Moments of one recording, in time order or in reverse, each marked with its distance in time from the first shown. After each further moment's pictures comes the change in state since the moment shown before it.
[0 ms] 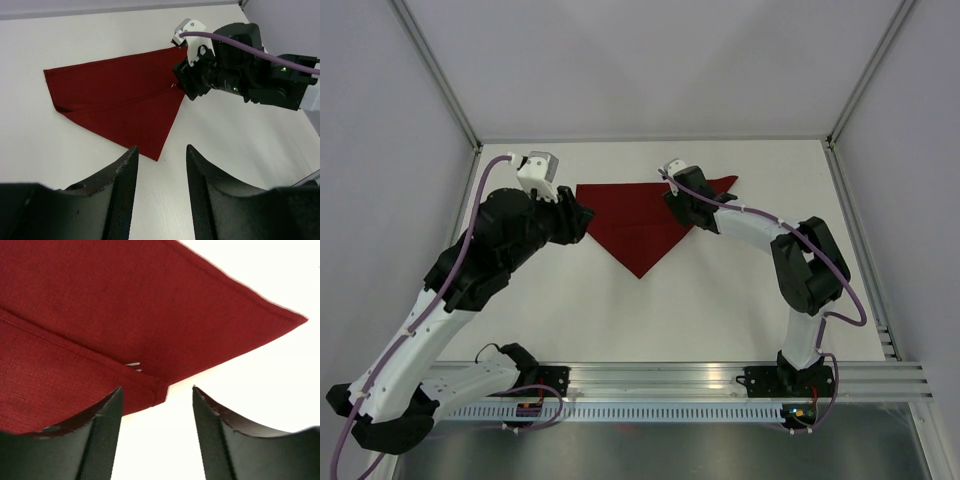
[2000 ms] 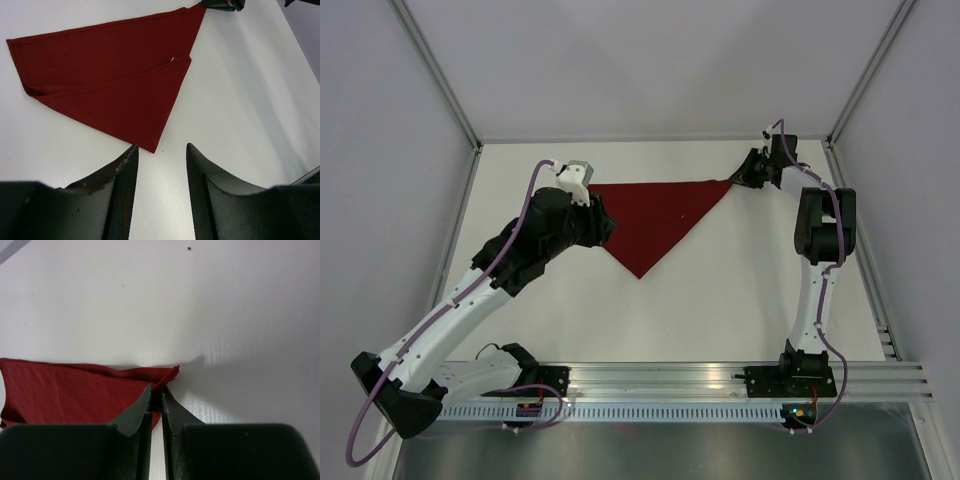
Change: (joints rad) left arm 0.000 0.115 -0.174 0.162 0.058 -0.027; right arm -0.593 0.454 0.439 0.032 -0.737 0.607
